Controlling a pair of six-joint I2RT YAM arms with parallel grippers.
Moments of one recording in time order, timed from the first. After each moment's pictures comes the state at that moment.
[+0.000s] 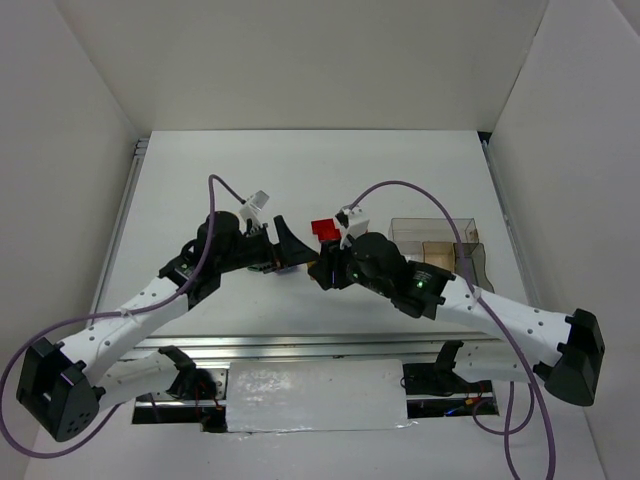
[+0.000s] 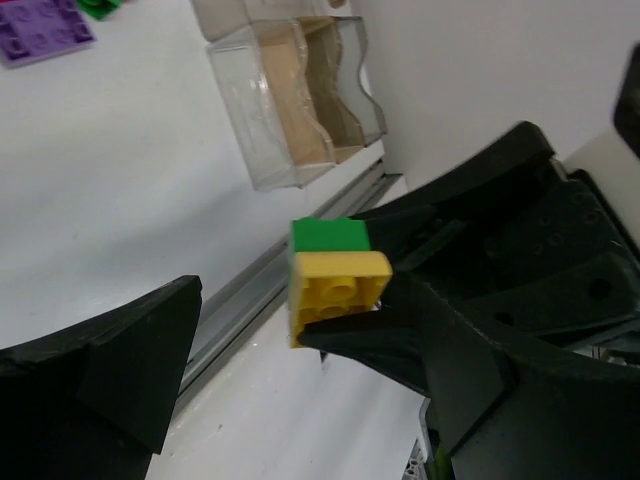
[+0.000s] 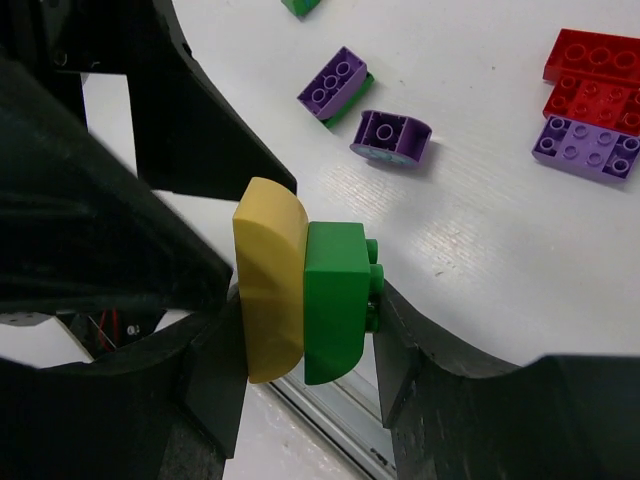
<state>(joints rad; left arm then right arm) -0.58 1.05 0.76 -0.07 0.42 -0.91 1.00 1.08 0.86 -0.23 0.17 0.53</state>
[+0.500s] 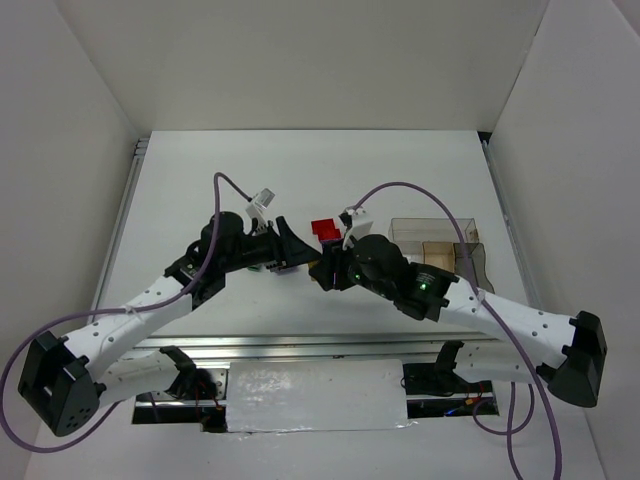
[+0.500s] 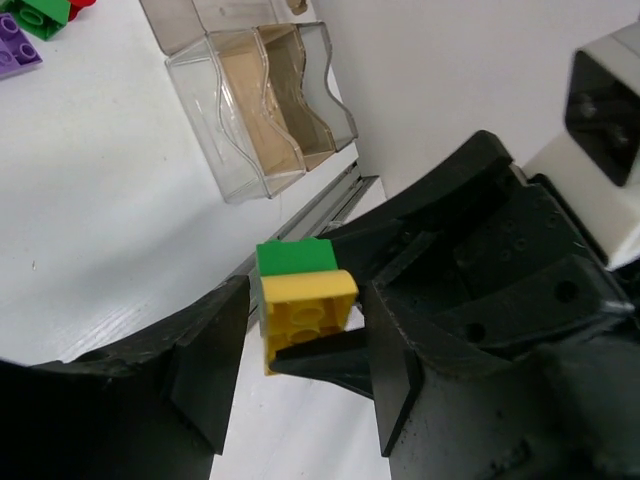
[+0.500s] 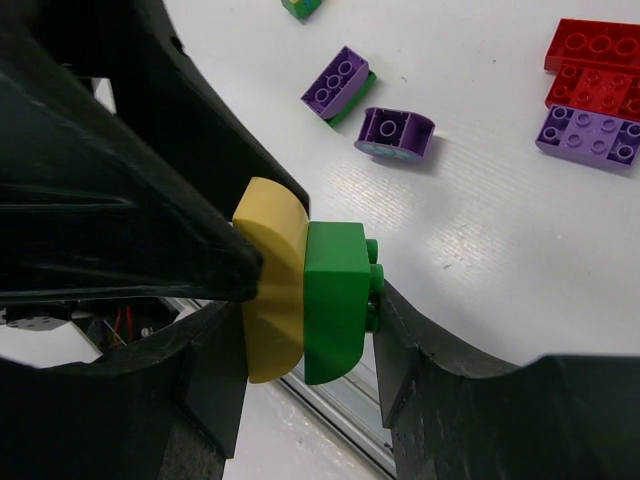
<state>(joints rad) -0.63 1.07 0.76 0.05 0.43 -0.95 1.02 1.06 0.86 -0.25 0.21 0.58</state>
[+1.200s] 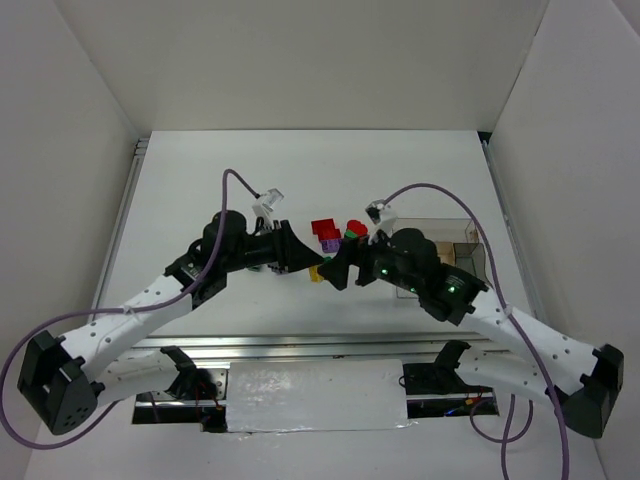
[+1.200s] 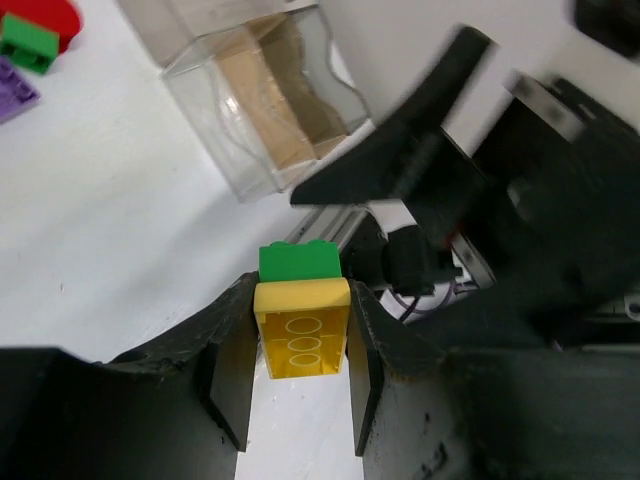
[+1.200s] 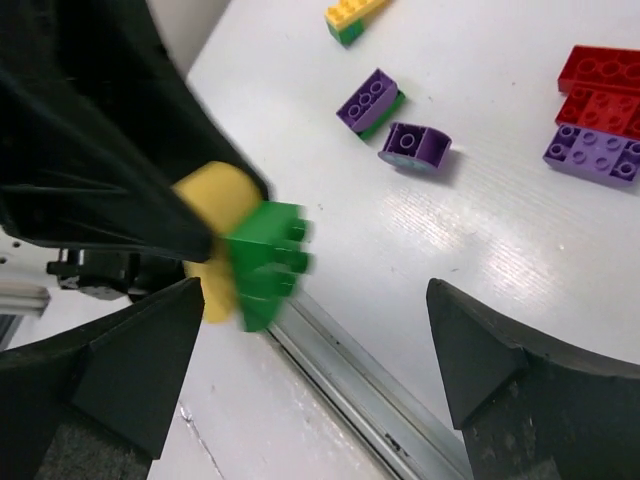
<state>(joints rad) -0.67 1.10 0.81 0.01 0.43 -0.79 0.87 0.92 0.80 -0.23 0.00 0.56</state>
